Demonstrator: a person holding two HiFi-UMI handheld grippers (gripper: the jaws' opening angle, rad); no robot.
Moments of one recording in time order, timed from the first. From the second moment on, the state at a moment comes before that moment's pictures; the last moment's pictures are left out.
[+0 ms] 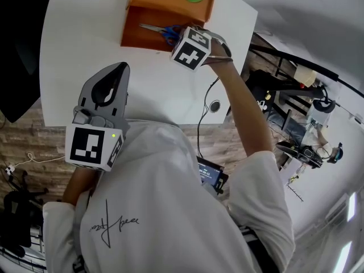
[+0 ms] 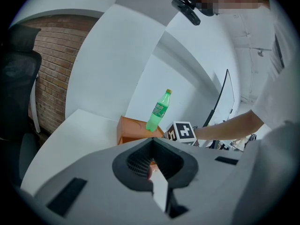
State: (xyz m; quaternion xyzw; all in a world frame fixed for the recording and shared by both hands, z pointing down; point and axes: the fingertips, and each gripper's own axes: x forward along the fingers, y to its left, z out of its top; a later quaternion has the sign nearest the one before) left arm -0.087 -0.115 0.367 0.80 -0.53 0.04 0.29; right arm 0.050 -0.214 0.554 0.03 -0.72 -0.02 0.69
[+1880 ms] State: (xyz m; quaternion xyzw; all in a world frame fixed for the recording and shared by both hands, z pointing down) left arm -0.076 -0.096 0.345 0.81 -0.52 0.03 0.26; right arm 0.049 -0.193 0.503 0.13 -0.80 0.05 0.59
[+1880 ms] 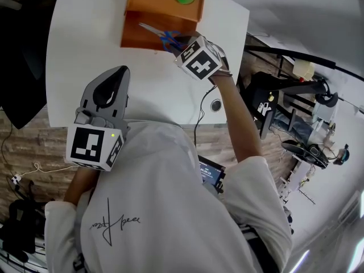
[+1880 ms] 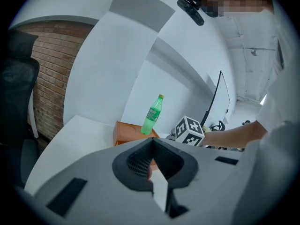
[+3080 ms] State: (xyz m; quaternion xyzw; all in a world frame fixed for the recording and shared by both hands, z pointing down) left arm -0.065 -0.087 0.330 0.82 -0.52 0.04 0.24; right arm 0.061 -0.167 0.482 0.20 -0.84 0.10 0.50
